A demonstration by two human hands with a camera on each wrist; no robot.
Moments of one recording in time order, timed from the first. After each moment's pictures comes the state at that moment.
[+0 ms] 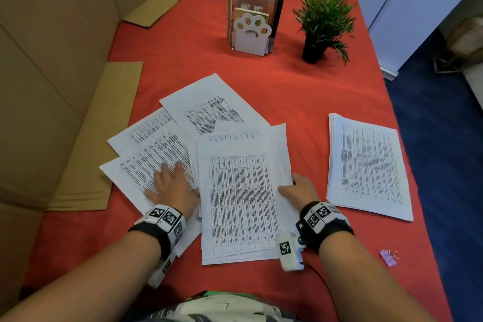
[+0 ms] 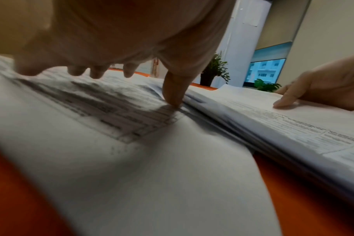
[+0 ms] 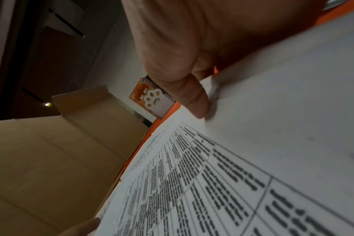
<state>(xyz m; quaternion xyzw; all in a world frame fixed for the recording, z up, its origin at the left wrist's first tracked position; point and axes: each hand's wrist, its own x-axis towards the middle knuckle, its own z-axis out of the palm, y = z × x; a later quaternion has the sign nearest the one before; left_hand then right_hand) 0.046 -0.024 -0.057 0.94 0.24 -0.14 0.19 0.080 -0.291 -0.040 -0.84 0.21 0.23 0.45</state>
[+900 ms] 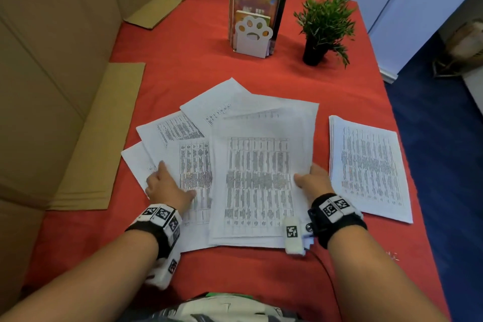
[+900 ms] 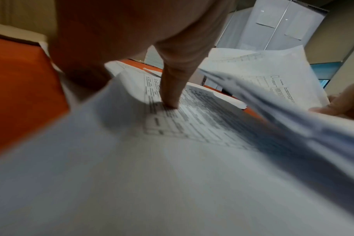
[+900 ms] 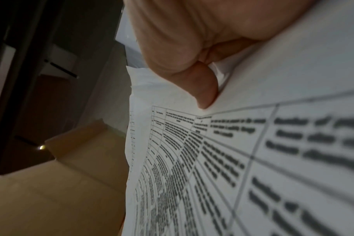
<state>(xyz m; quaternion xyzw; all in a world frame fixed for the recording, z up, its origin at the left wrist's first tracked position) 0.041 -0.013 -0.049 0.88 0.34 -0.07 0.33 0.095 -0.310 -0.026 -0.79 0.23 0.14 0.55</state>
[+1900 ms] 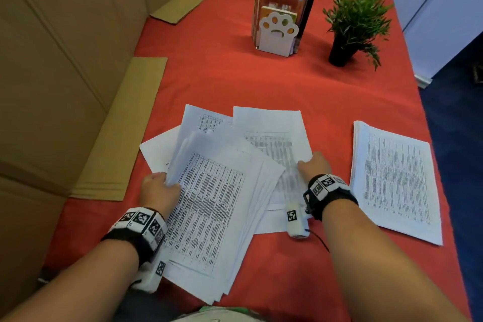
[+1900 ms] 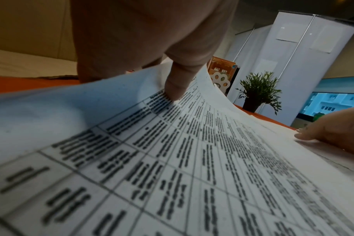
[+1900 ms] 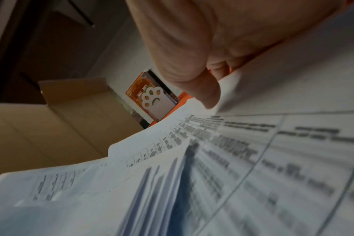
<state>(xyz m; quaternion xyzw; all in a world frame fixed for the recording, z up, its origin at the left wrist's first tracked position) 0.033 0.032 -0.053 0.87 0.35 -0.05 0.34 0.159 -0.282 -0.053 -0.92 0.20 0.16 0.31</state>
